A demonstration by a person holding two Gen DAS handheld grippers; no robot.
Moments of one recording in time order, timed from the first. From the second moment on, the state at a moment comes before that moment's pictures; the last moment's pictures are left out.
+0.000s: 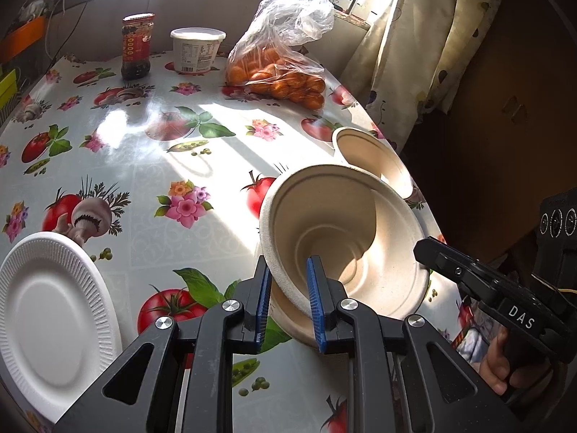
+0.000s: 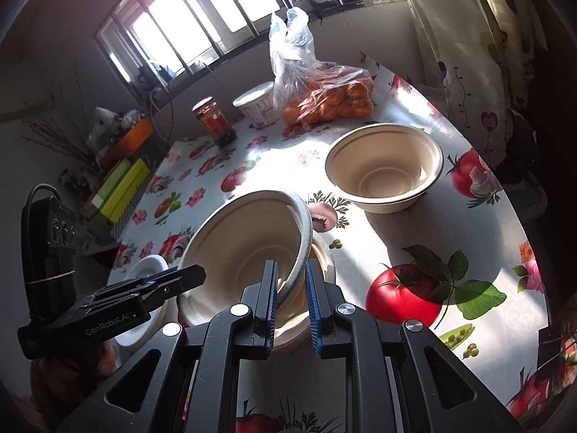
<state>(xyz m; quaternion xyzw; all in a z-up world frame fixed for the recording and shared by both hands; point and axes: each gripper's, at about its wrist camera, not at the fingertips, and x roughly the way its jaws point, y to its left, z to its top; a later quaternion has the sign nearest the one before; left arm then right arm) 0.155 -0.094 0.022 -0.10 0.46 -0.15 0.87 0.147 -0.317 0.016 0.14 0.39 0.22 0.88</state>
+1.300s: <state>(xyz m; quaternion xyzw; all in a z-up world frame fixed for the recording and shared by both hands) 0.157 -0.104 0.006 -0.07 0.48 -0.13 0.86 0.143 -0.312 -0.006 0.12 0.40 0.20 0.89</state>
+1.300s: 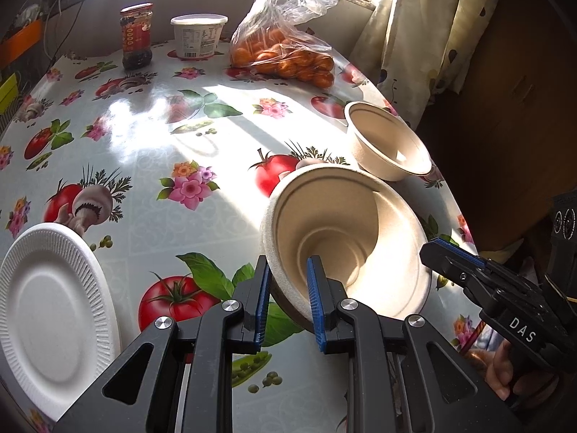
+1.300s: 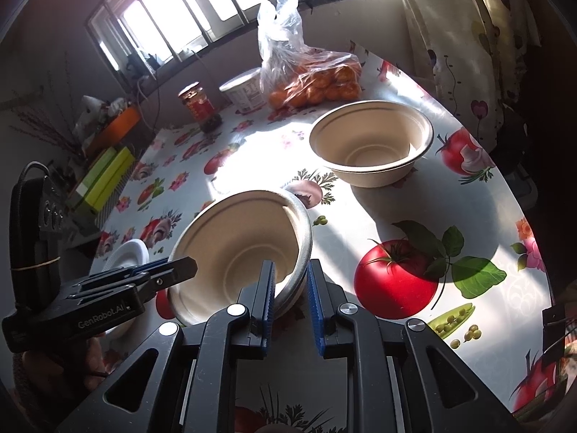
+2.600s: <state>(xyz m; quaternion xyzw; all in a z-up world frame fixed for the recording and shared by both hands) 0.255 -0.129 0.070 -0.05 0.45 -0.25 0.86 0.170 -0.363 0.030 0.15 0.34 0.00 0.93</state>
